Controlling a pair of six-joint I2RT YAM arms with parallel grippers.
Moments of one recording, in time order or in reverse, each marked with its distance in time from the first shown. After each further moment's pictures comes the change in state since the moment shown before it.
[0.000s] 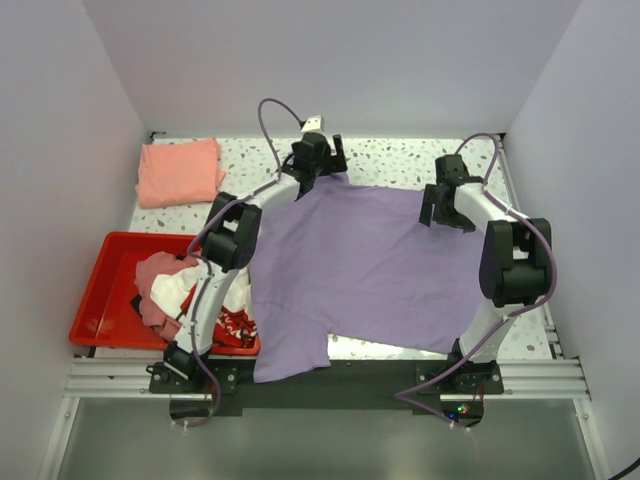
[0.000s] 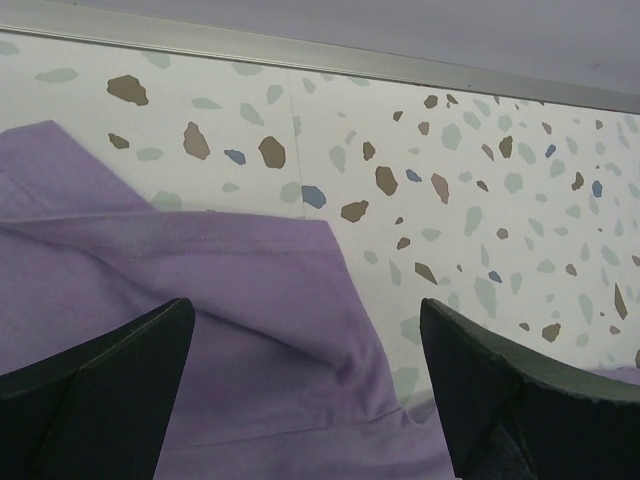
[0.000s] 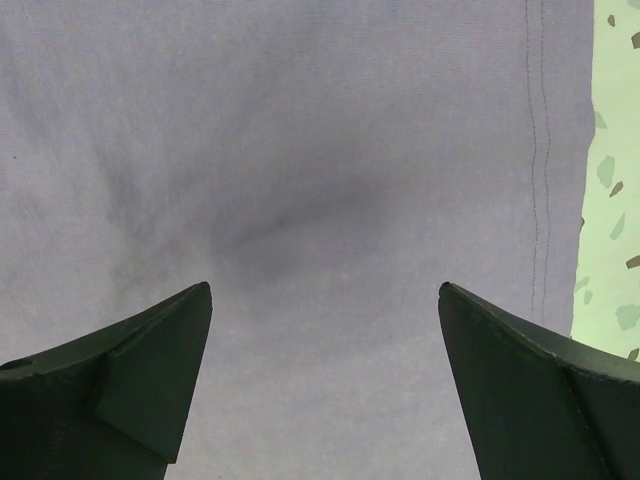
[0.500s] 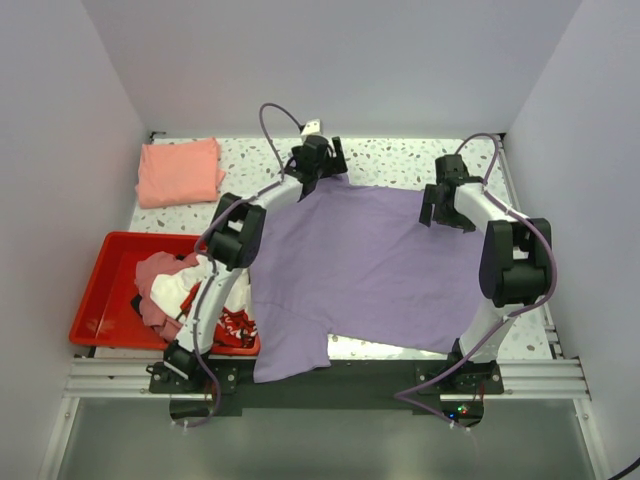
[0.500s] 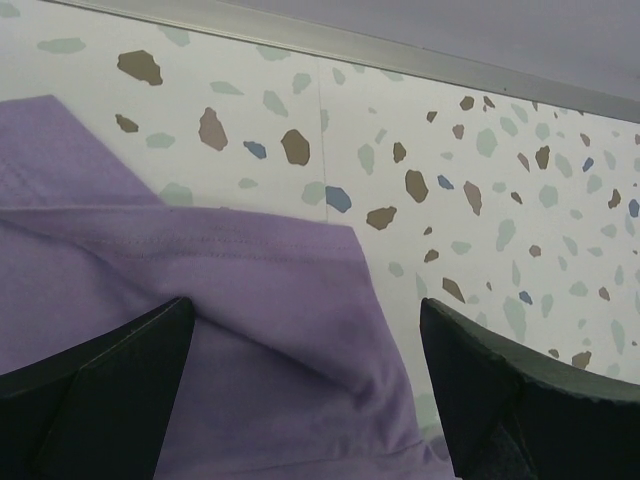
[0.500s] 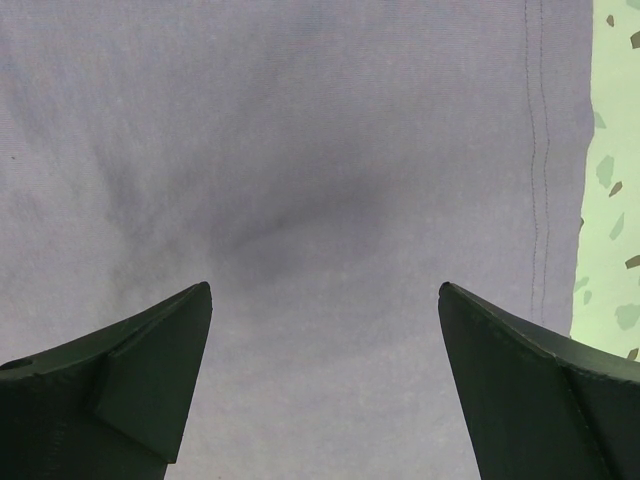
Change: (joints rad) left arm 0.000 0.062 0.047 -0.027 -0.037 -0.050; right arm 0.000 0.000 0.000 0.000 0.002 0.000
